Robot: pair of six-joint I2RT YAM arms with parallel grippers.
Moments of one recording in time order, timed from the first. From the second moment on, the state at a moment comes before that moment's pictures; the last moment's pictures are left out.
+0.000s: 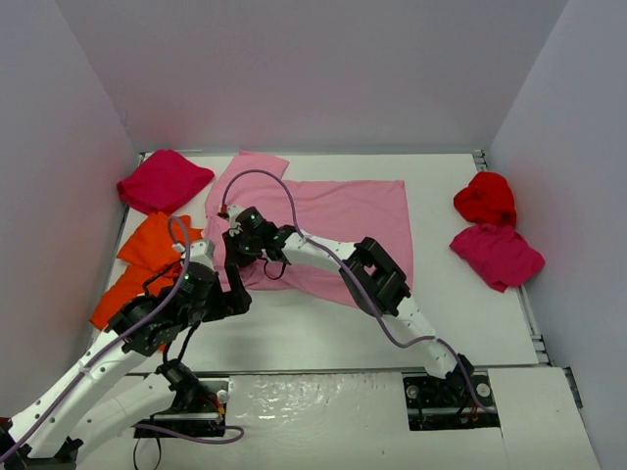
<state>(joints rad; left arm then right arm) -0.70 0.71 0.82 -0.93 -0.22 -0.78 0.92 2.46 1.92 -0.12 -0.29 0.35</state>
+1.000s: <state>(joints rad) -0.70 0.68 0.76 -0.88 -0.19 -0.78 0.89 2.47 2.10 -0.16 -0.27 0.29</state>
